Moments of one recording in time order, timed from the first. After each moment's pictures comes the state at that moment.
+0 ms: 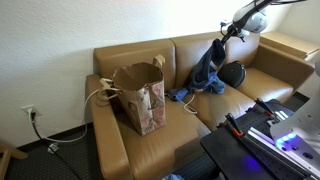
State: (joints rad) arm 2.24 -0.55 -2.63 -2.05 -0.08 2.97 2.17
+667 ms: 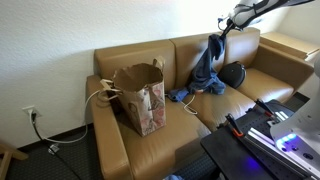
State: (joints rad) arm 2.23 -0.75 -2.62 -1.63 -0.69 2.76 2.61
